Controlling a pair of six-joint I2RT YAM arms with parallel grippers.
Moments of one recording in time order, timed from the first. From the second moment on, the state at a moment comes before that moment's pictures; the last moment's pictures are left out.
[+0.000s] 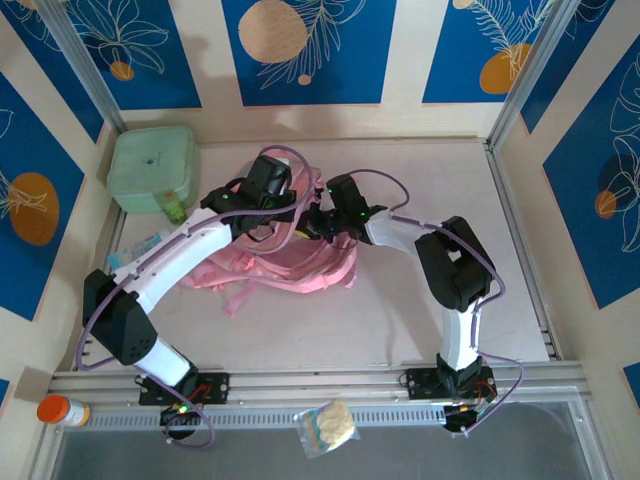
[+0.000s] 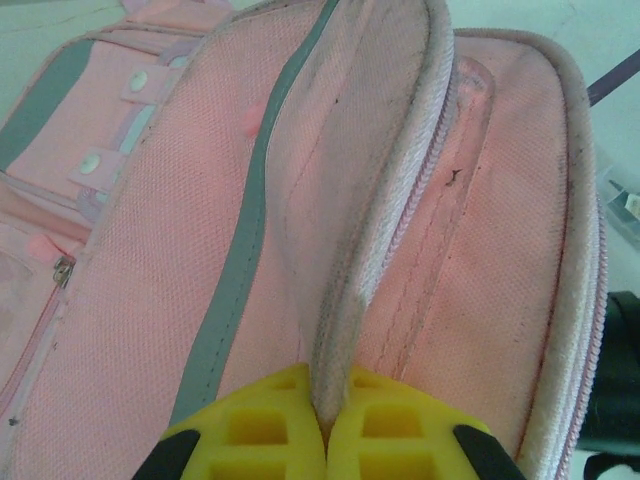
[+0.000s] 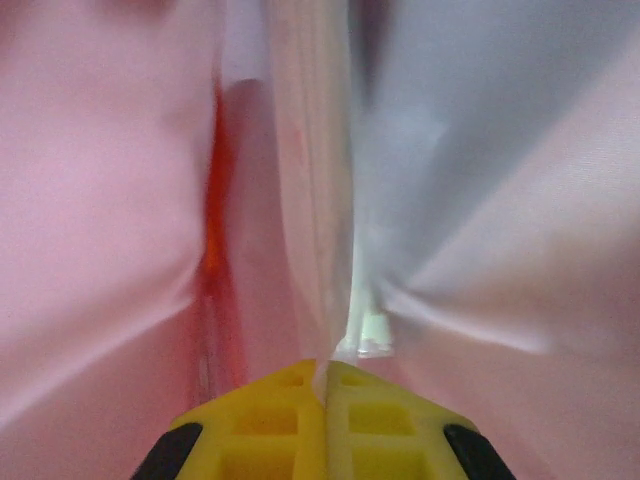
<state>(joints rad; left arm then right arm) -0.66 1.55 1.44 -0.68 -0.21 -0.40 0.59 1.93 1.24 0.02 -0.61 1.00</state>
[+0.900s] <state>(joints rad) -0.58 1.53 1.39 -0.62 -0.09 -0.48 0.61 1.88 1.18 -0.03 -0.57 1.00</state>
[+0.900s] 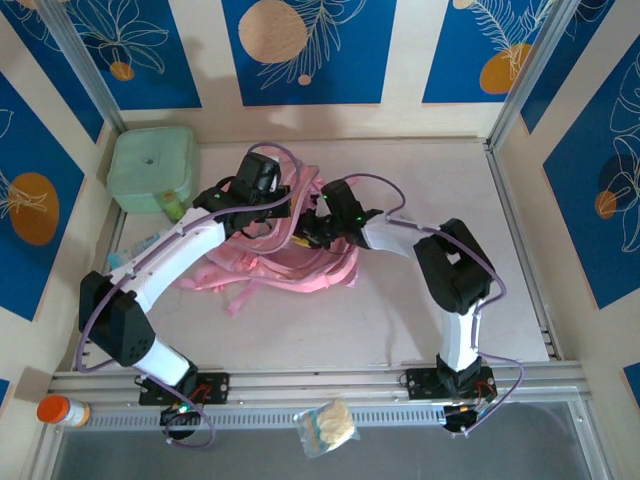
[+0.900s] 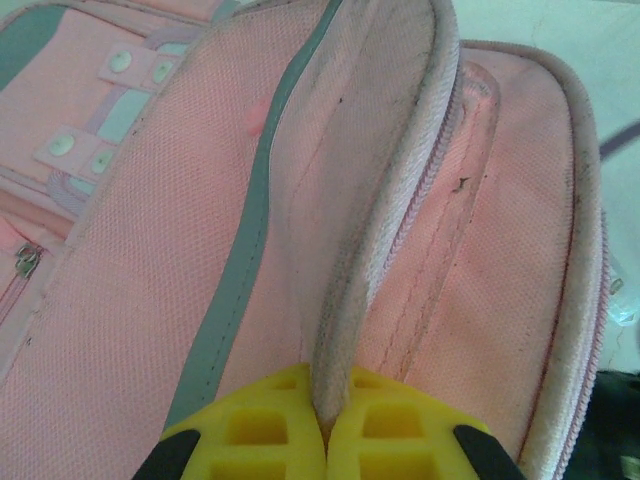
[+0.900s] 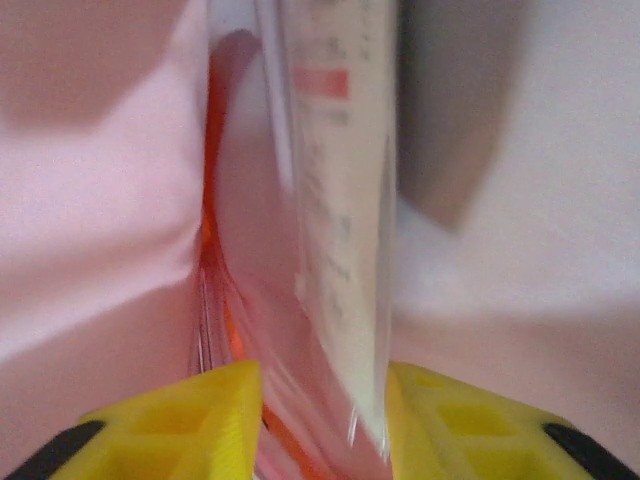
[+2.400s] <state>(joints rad) -0.54 1.12 0.91 -0.40 0.23 -0.61 0.63 1.45 1.20 -0.85 -0.07 0.74</state>
